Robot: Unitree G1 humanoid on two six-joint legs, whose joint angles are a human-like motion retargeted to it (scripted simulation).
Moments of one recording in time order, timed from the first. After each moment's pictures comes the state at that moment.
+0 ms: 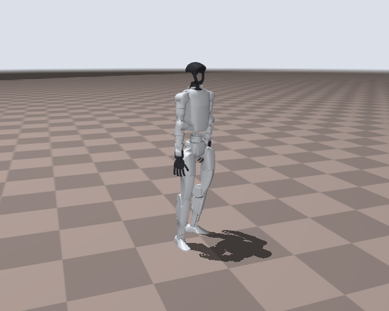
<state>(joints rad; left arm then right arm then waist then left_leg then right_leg) 0.17 0.13 0.29 1.59 0.32 0.02 -0.13 -0.03 -0.16 -0.09 1.55 -0.65 -0.04 0.06 -0.03 0.01 -0.12 0.04 0.03 0.37 0.03 -0.07 -0.01 -0.07 -0.13 -0.37 0.05 -0.03 0.07</state>
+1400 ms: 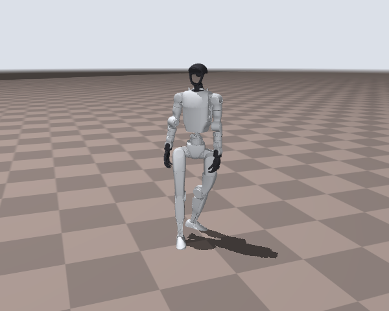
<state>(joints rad) 0.15 0.00 0.18 1.52 0.41 -0.01 -0.15 0.02 -0.24 -0.31 1.59 -0.49 0.00 0.05 -0.54 0.18 -0.17 0.16 0.09 0.99 0.04 -0.22 -0.17 -0.33 0.09 -0.06 0.02 0.11 0.18</state>
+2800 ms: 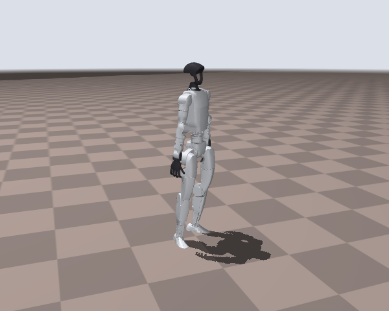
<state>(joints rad) 0.09 0.09 0.28 1.55 0.22 -0.02 -0.14 0.06 -0.25 -0.29 1.66 -0.40 0.00 0.09 0.09 0.04 -0.13 0.01 -0.01 0.26 0.03 -0.06 -0.02 0.04 -0.15 -0.56 -0.01 -0.07 0.07</state>
